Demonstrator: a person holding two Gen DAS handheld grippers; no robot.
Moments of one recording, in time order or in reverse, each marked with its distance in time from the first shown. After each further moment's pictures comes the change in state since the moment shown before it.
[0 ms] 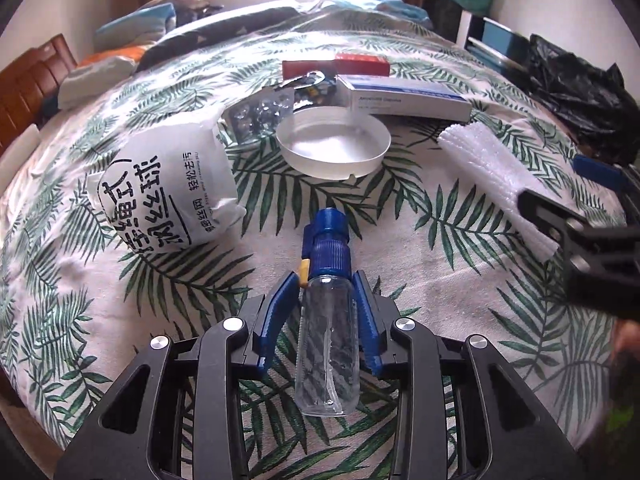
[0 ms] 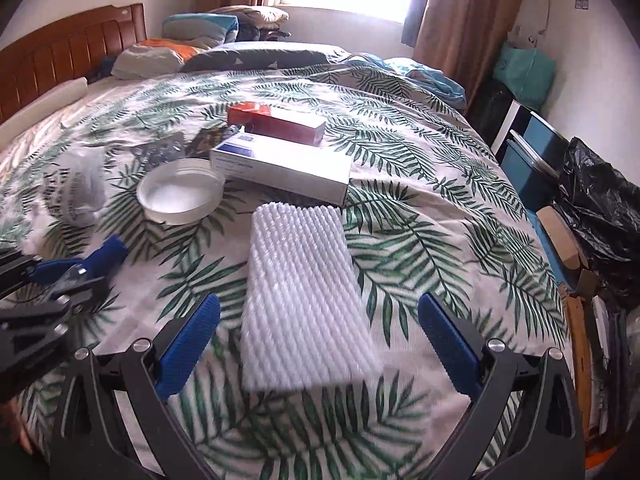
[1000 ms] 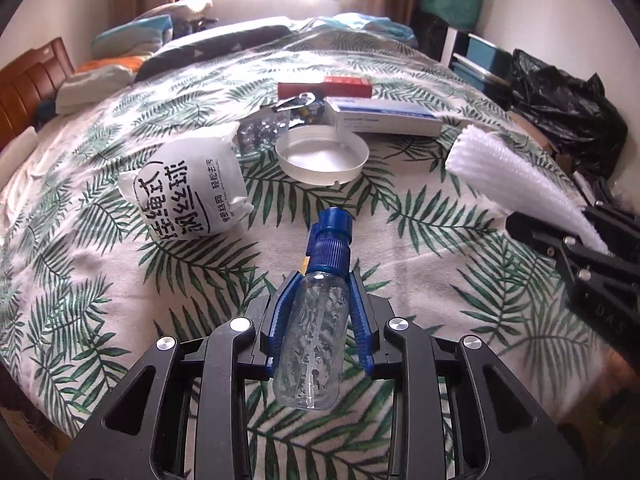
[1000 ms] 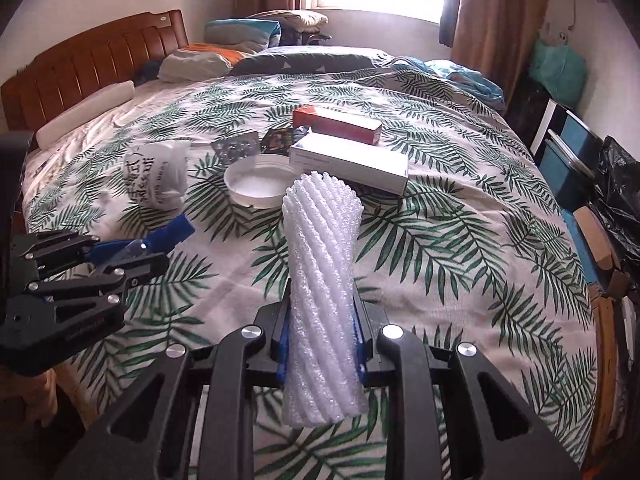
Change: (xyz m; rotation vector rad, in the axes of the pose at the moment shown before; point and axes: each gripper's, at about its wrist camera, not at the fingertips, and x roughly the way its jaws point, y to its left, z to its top) left arm -0.043 0.003 -0.015 -0.001 -0.061 -0.056; right arm -0.057 0.022 -0.020 -0.010 -0.006 0.192
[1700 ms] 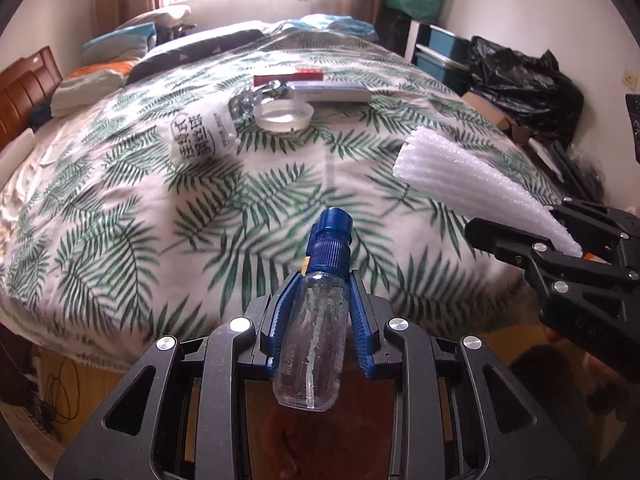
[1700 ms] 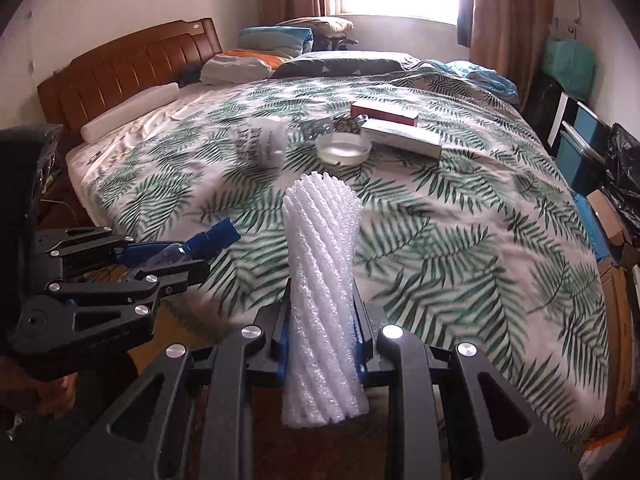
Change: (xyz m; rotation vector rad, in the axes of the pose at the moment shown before) left arm -0.109 -0.019 -0.098 0.065 0.016 -0.070; right arm -0.103 0.059 -0.078 0.006 -0.007 0.111
